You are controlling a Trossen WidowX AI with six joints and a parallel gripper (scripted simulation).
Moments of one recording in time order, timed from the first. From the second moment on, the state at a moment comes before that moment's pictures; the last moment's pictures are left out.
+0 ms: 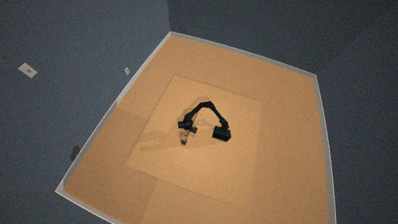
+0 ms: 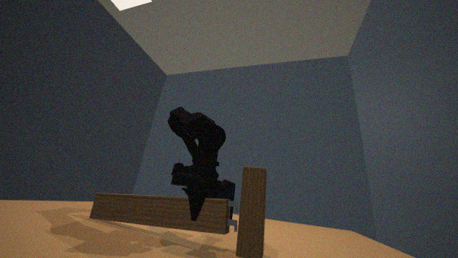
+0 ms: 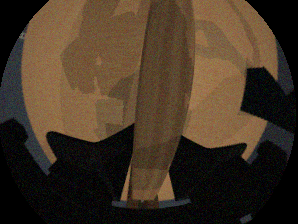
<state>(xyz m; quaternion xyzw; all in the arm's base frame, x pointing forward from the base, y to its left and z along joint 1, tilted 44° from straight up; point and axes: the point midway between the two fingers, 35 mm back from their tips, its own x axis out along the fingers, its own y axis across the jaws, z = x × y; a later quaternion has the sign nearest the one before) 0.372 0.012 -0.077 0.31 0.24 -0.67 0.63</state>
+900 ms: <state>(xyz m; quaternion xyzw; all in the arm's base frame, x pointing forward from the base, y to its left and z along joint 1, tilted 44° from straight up) 0.372 0.014 -0.079 0.31 0.24 -0.68 0.63</state>
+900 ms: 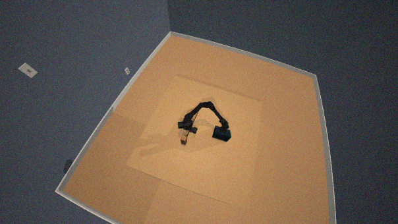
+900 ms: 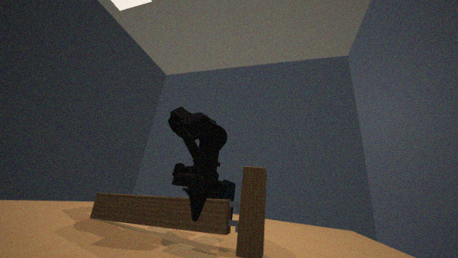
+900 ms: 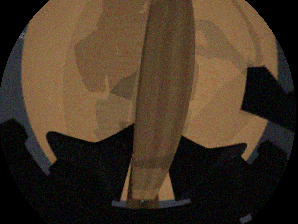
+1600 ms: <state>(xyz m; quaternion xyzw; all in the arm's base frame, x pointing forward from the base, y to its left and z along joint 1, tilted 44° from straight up) 0.371 0.016 -0.080 0.31 0.24 -0.68 0.63</state>
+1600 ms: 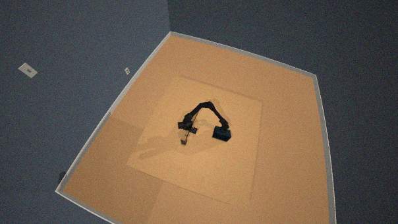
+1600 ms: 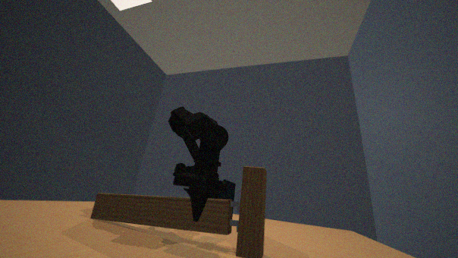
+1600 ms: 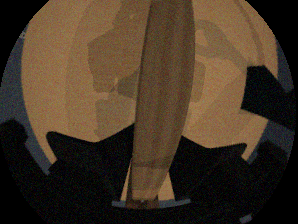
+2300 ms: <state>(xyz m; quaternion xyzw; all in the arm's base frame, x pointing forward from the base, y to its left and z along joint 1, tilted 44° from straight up) 0.372 0.018 -0.081 0.31 0.24 -0.67 0.63</state>
